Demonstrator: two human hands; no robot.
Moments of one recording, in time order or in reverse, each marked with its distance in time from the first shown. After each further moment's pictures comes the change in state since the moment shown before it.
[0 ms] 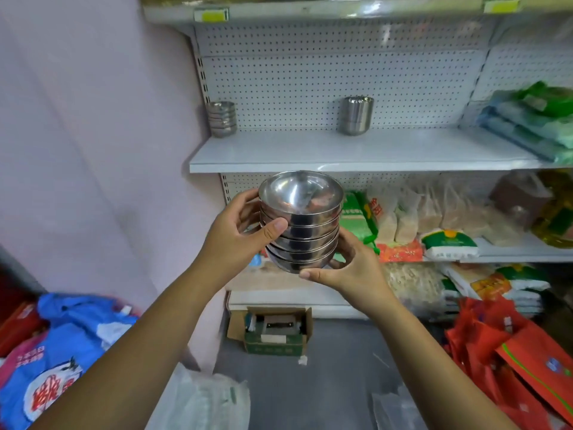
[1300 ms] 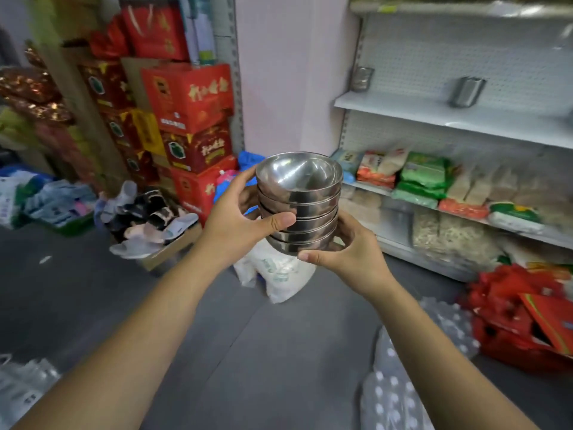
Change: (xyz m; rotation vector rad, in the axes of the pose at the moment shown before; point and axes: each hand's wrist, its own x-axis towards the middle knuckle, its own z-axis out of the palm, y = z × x) left_hand -0.707 0.256 0.022 0.065 0.454 -0.068; right_hand -0.617 -0.194 0.063 0.064 -0.458 -0.102
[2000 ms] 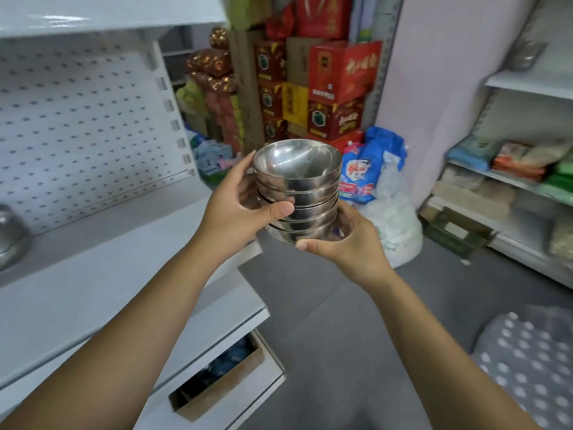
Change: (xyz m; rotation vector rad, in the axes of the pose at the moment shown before) left_hand -0.338 0.084 -0.272 0.179 0.358 -0.070; right_hand -0.218 -0.119 0.320 0.179 -0.330 -0.069
